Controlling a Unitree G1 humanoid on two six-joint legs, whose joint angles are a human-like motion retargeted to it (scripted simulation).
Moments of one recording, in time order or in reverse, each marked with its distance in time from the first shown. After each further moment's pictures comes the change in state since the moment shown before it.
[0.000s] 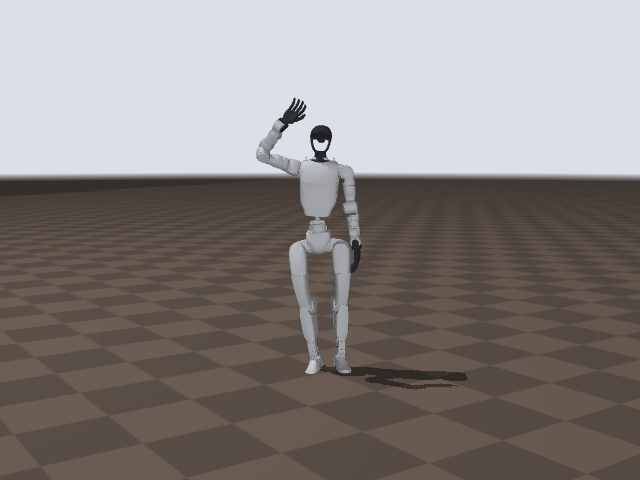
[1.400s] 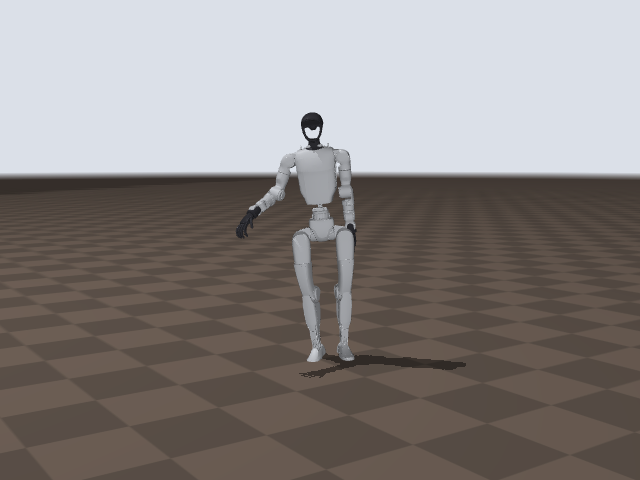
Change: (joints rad) left arm 0.101 -0.159 -0.010 -0.068 -0.175 -0.074 0.121; right arm 1.606 1.038 -1.082 0.659 -0.212 -0.136 1.088; waist -0.154 0.130 0.099; left_leg 0.048 -0.023 -0.114 0.016 -0.002 -0.003; right_leg 0.096 -0.027 -0.115 -0.028 -0.017 0.012
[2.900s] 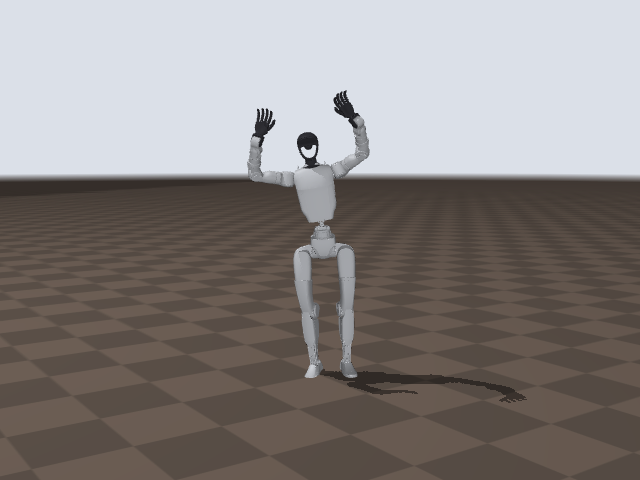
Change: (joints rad) left arm -1.758 1.225 -0.830 -0.974 0.959 -0.169 0.689; right arm -1.466 -1.048 0.988 -0.421 0.365 0.012 -1.028; waist 0.172 0.087 -0.270; left_leg -0.136 0.032 0.030 0.008 -0.001 -0.016; right_leg -0.137 -0.020 0.048 0.018 -0.001 0.032
